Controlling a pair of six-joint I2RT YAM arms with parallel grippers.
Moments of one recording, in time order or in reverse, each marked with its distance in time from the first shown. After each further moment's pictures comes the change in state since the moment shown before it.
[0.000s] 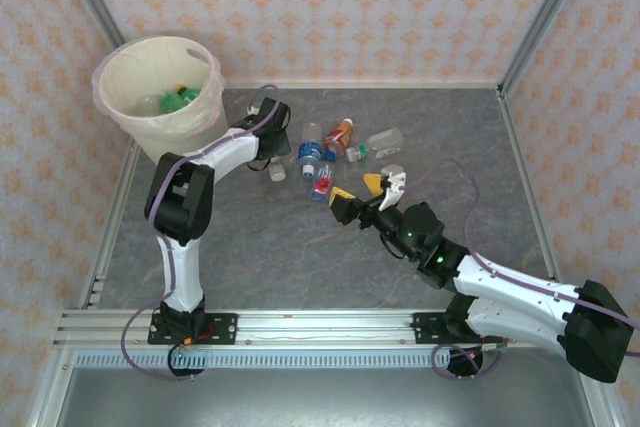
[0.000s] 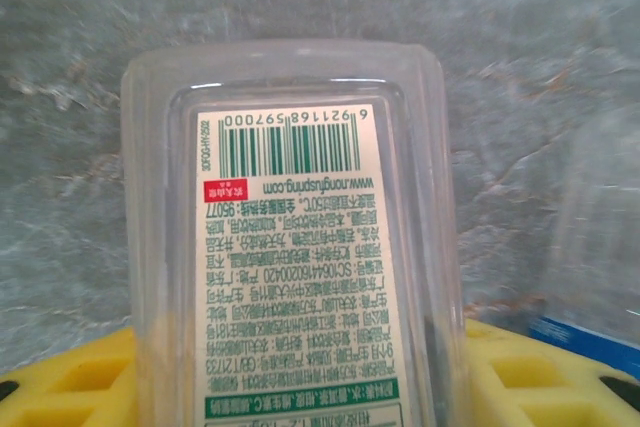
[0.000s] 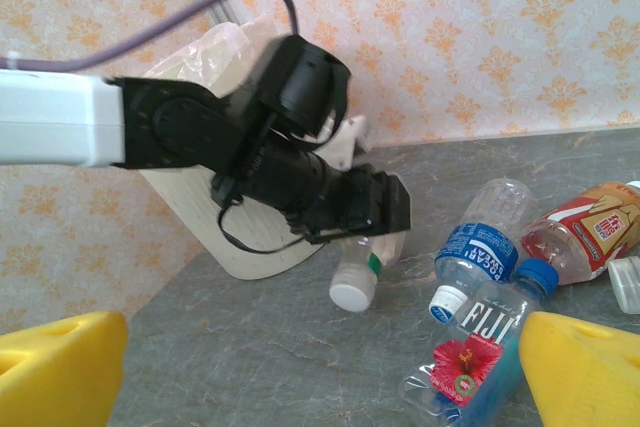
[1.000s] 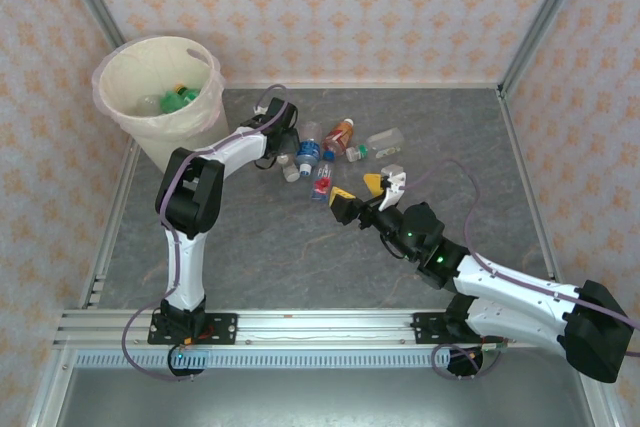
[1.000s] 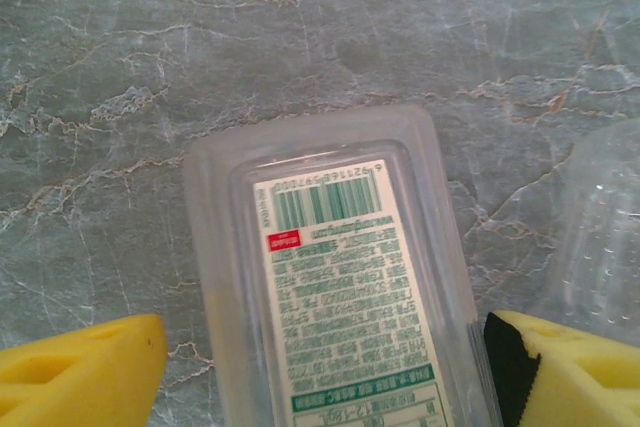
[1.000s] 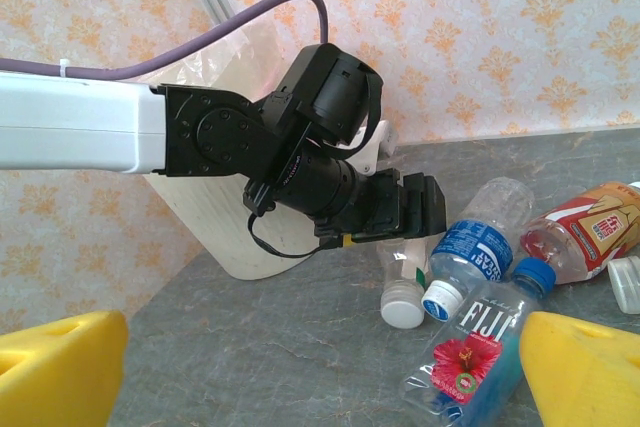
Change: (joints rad) left arm -0.019 0.119 0.072 0.021 -0.034 -0.008; right arm 0.000 0.000 0.000 0.000 0.001 0.000
